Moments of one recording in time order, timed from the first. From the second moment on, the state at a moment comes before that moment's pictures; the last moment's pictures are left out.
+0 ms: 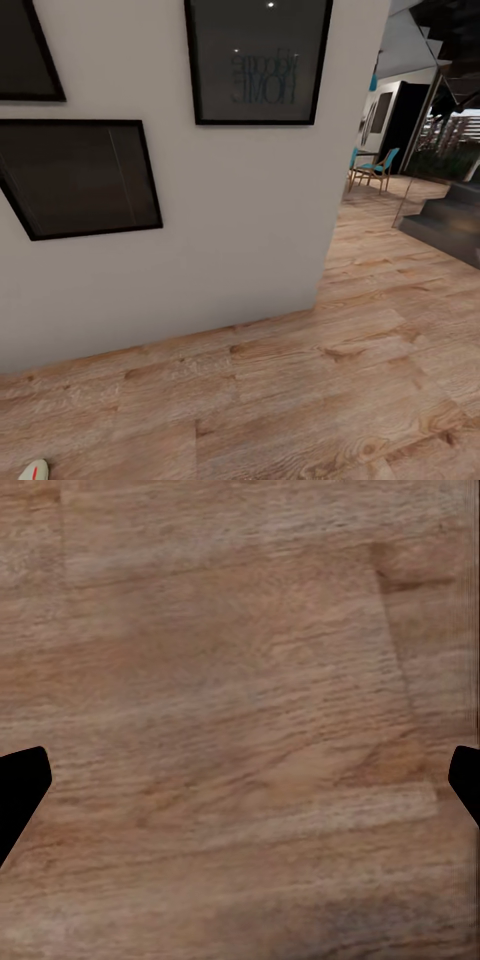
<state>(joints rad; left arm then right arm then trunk) -0.12 0.07 0.05 -0.34 0.07 -0.38 -0.01 -0.03 -0.05 0.00 -0.49 0.00 -0.41 0.00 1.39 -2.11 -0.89</state>
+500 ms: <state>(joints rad) -0.12 0.07 0.05 -0.34 0.07 -0.38 -0.01 -0.03 -0.05 0.00 -0.49 0.00 -0.41 0.00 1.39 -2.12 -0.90</state>
